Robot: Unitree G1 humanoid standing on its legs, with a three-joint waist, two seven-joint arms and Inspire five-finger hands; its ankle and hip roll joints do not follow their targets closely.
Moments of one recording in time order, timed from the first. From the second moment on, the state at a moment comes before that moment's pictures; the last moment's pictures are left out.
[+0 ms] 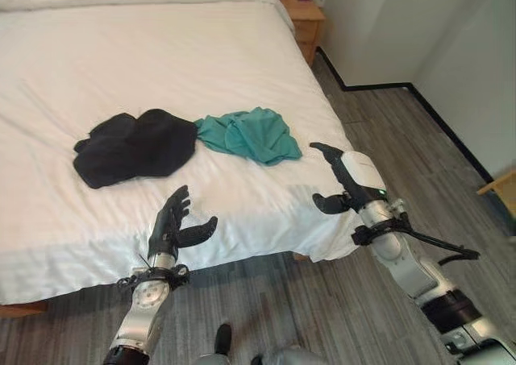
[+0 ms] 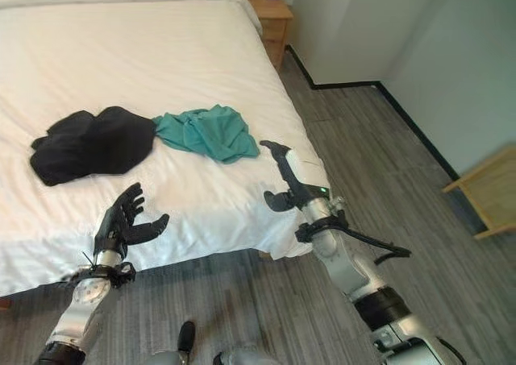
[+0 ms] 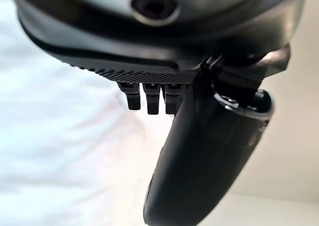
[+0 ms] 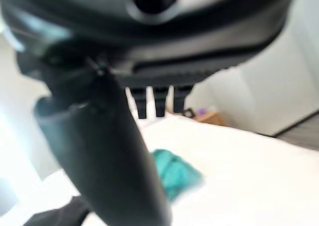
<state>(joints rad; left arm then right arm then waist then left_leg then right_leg) -0.08 0.32 -0.12 0.24 -0.34 -0.15 0.22 -0.48 -0.63 0.41 0.11 -0.39 0.00 -0.22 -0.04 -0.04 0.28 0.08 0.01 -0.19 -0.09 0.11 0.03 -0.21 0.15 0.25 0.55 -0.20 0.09</state>
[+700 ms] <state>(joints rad) -0.08 0.32 -0.16 0.55 -0.39 -0.27 0.11 -1.09 -0.46 0.74 0.86 -0.25 0.00 -0.23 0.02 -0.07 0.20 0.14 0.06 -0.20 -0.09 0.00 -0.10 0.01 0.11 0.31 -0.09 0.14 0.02</state>
